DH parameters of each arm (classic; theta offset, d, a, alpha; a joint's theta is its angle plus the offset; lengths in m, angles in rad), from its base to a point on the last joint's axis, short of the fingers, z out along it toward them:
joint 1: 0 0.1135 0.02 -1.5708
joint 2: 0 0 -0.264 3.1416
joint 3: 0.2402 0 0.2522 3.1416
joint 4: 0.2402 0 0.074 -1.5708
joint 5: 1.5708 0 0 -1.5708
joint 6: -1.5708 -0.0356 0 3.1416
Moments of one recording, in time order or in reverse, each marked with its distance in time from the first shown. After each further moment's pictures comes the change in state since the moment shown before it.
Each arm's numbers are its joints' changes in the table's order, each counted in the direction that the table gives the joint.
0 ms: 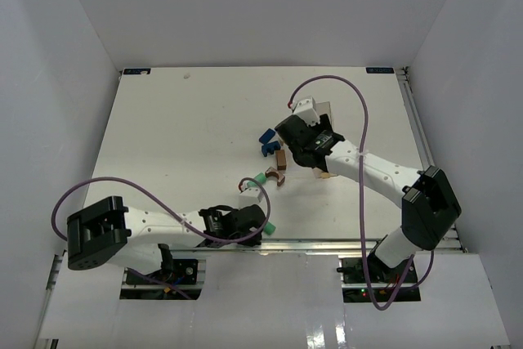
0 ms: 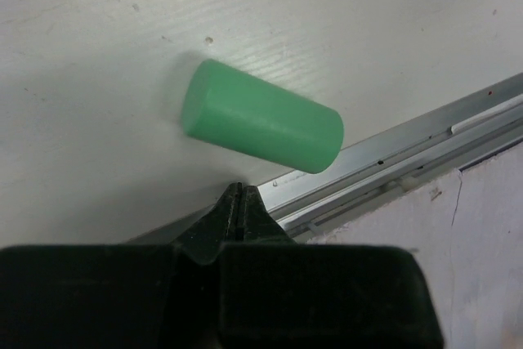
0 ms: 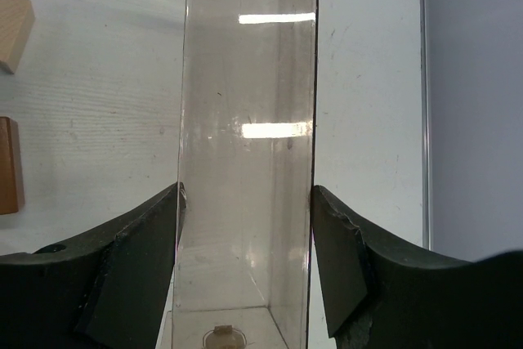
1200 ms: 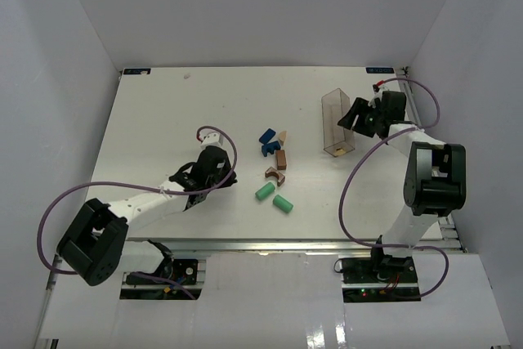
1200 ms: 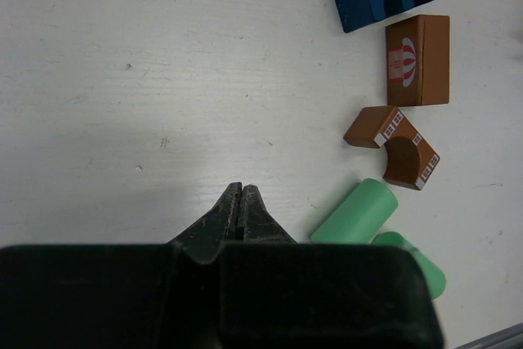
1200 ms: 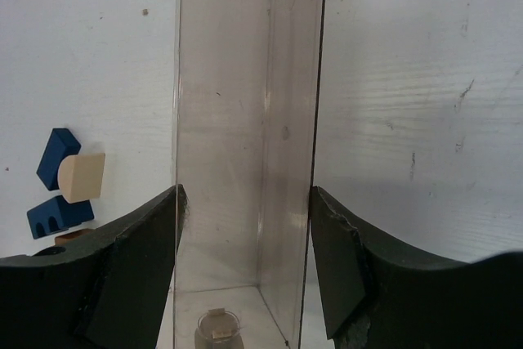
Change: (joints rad) left arm 0.623 -0.036 0.054 -0.179 0.062 -0.299; right arm -0.860 0.196 -0.129 -0.597 -1.290 -0.064
